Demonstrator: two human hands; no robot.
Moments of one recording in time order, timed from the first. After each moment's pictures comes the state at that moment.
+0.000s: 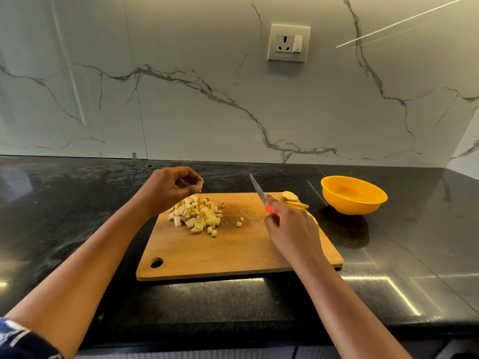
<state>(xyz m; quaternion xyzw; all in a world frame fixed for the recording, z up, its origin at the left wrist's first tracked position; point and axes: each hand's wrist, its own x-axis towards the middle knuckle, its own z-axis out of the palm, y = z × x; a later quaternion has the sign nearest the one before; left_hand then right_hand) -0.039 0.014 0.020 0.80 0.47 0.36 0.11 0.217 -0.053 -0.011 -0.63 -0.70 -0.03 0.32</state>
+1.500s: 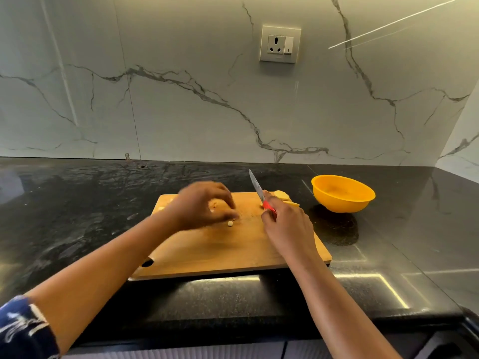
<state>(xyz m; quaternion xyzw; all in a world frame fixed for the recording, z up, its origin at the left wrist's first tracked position) 0.026 0.004 0.011 0.89 0.38 0.23 0.02 0.226 -0.055 -0.008 -0.65 -0.68 0.00 0.34</state>
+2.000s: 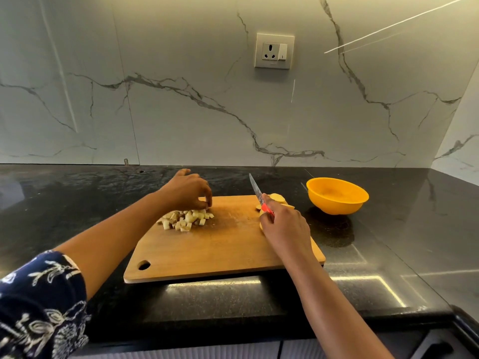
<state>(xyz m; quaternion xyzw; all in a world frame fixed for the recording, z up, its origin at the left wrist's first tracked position) 0.013 0.059 0.025 0.86 0.48 -0.02 -0.17 0.231 -0.055 -0.006 -0.66 -0.67 0.00 0.34</state>
